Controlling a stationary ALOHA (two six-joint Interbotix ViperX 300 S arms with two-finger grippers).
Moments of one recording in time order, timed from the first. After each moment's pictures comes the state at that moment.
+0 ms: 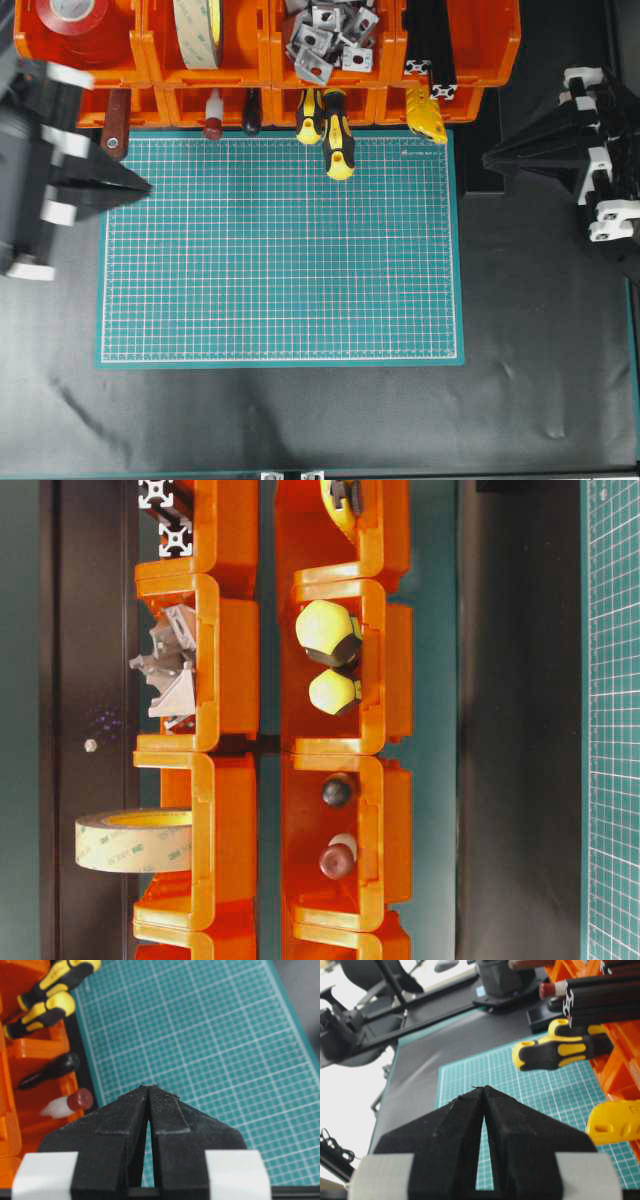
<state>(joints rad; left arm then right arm) -0.21 -0.51 0.49 0.29 0.81 0.04 0.03 -0.97 1.16 0.05 -0.01 0.32</state>
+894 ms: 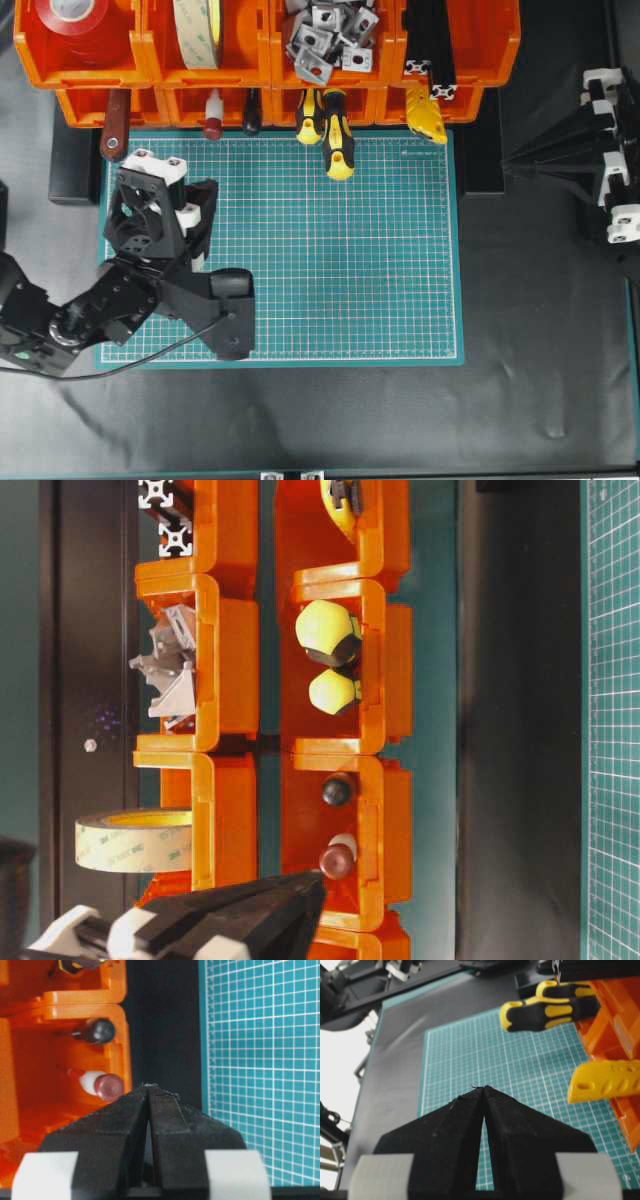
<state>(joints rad) -0.47 0.00 0.35 1.00 1.27 -0.62 0.03 -1.08 1.16 0.02 0.19 0.31</state>
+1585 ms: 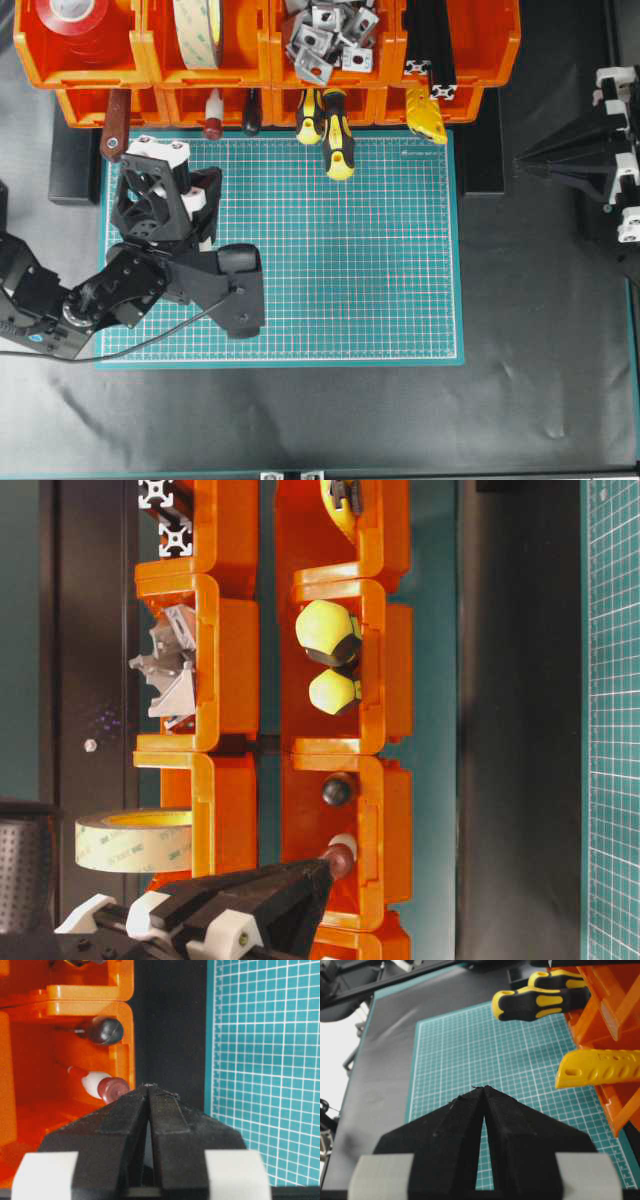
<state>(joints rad) -0.43 0.00 0.36 1.00 1.25 -0.64 0.03 -1.14 1.19 -0.02 0.23 0.31</state>
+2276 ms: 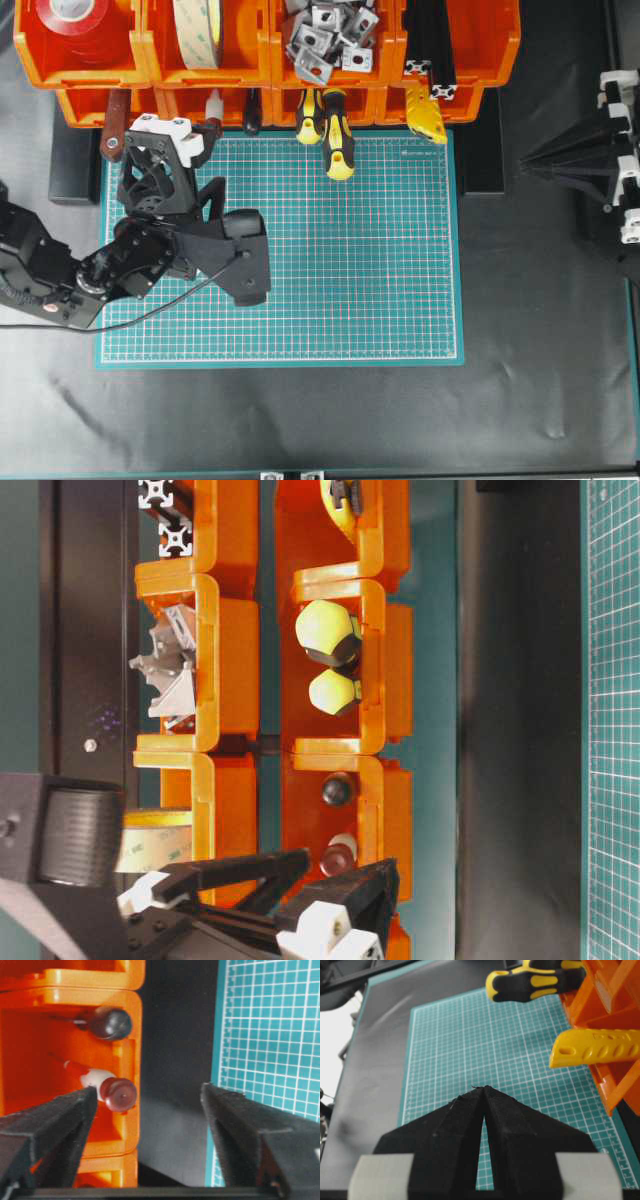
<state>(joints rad) -0.36 0.00 0.40 1.00 1.19 -0.67 0.03 -1.18 1.21 -0.02 0.28 0.31</state>
